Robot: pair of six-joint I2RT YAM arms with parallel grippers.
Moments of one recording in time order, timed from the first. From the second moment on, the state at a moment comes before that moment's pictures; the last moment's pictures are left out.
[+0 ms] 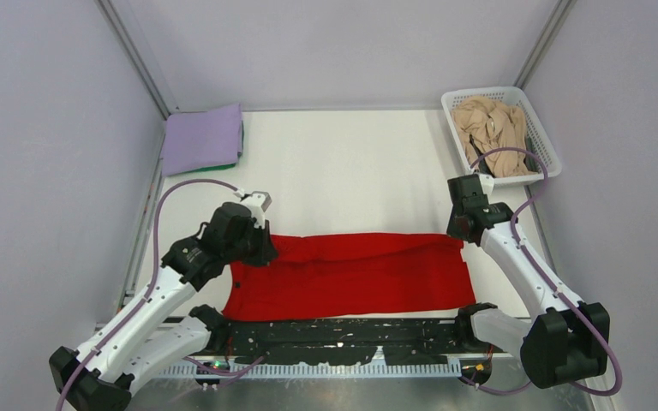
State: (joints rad) left arm -0.60 0.81 0.76 -0.74 0.07 -0.40; right arm 0.18 1.10 0.81 -0.76 0.38 0.42
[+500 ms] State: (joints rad) left arm -0.61 0.76 0.67 -0.79 0.09 -0.50; right arm 0.18 1.16 0.78 -0.77 0.37 0.43
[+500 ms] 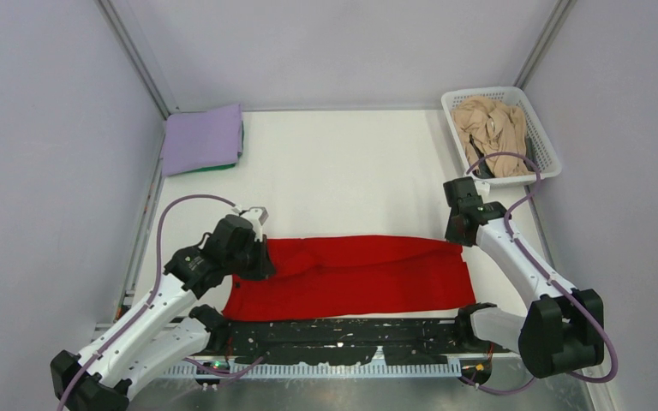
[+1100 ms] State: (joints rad) left arm -0.61 0.74 0.62 -0.78 0.08 -0.55; right arm 0.18 1.27 0.93 -0.61 0.38 0.40
